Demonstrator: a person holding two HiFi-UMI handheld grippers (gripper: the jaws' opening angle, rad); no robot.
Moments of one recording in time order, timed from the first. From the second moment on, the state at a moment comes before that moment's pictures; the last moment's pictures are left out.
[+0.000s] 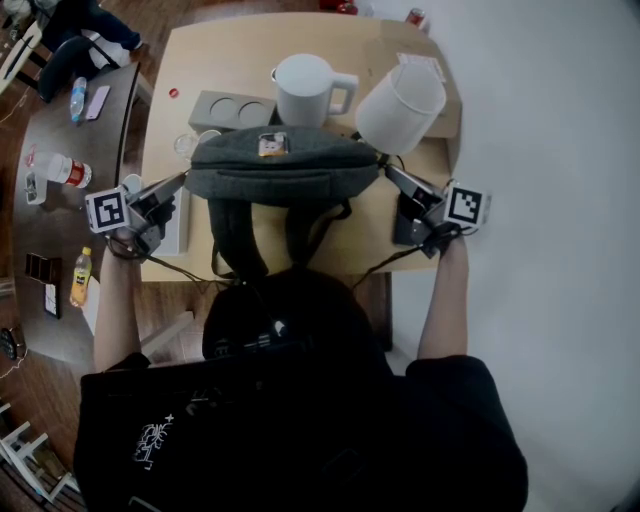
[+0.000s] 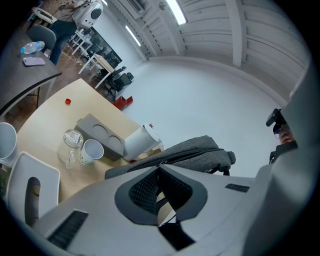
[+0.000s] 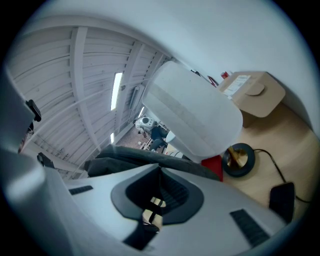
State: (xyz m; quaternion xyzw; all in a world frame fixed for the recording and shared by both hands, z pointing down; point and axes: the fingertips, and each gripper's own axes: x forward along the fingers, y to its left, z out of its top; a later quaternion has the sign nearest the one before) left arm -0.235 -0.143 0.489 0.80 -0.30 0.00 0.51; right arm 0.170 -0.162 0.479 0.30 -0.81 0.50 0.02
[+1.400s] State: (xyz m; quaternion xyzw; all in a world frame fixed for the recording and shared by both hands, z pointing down) left arm -0.236 -0.143 0.501 0.79 -0.31 -0.01 0.53; right arm 0.173 -0.165 0.493 0.31 -0.81 0.50 0.03
